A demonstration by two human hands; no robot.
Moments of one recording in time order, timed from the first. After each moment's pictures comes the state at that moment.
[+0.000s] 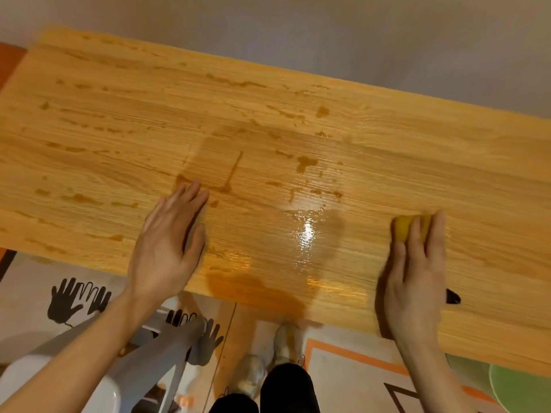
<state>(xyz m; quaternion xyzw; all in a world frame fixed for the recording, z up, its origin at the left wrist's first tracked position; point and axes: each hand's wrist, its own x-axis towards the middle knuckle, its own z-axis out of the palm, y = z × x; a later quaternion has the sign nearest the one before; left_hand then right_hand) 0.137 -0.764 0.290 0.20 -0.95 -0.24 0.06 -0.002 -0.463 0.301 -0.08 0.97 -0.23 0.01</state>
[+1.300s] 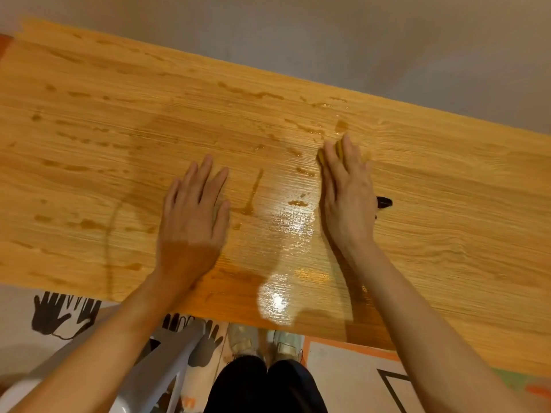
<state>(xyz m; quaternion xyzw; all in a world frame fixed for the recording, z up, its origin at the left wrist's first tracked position) 0.081 -0.800 0.283 0.22 -0.96 -0.19 0.06 -0.080 -0.615 0.291 -0.24 0.94 -0.23 -0.01</state>
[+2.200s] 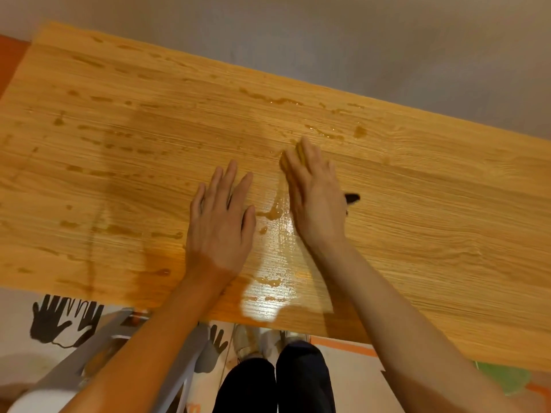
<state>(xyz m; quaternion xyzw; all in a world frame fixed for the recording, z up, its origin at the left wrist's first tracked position) 0.080 -0.803 0.280 0.22 -0.96 -0.17 0.05 -0.045 -0.688 0.291 -0.30 0.93 -0.22 0.02</state>
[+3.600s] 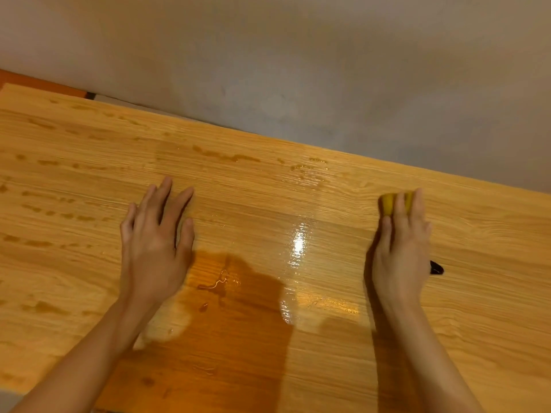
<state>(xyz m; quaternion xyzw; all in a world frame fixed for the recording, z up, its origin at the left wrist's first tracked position) 0.020 -0.839 0.285 0.28 -0.94 -0.18 0.09 -0.147 -0.560 0.298 -0.08 0.97 -0.22 -0.02</state>
